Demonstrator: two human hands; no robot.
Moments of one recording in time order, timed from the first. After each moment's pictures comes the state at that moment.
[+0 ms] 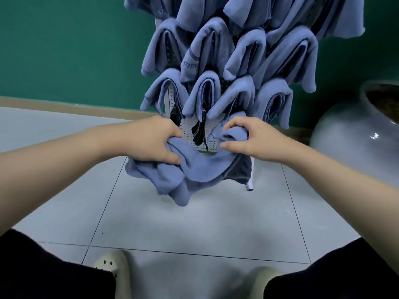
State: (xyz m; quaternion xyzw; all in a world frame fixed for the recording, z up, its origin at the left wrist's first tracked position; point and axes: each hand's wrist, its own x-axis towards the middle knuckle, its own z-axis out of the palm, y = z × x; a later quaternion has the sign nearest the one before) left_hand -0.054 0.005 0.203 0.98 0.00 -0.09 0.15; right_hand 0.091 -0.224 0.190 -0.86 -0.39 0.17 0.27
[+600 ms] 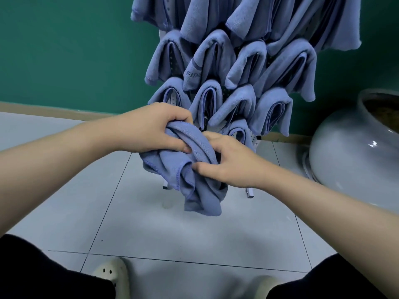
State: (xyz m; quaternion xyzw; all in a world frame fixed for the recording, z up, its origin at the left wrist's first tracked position) left_hand -0.057 0.014 0.232 0.95 -0.03 0.00 0.32; right_hand 0.030 -0.191 0.193 -0.77 -0.51 0.20 0.34
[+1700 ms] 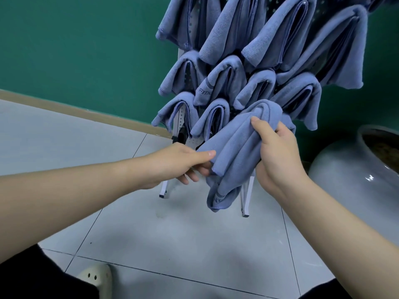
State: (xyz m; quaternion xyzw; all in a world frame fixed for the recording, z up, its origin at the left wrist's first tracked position) left_hand -0.059 -0.033 0.193 0.77 0.18 -0.06 0.61; right_hand 0.043 -0.196 0.232 -0.65 -0.12 0.12 0.74
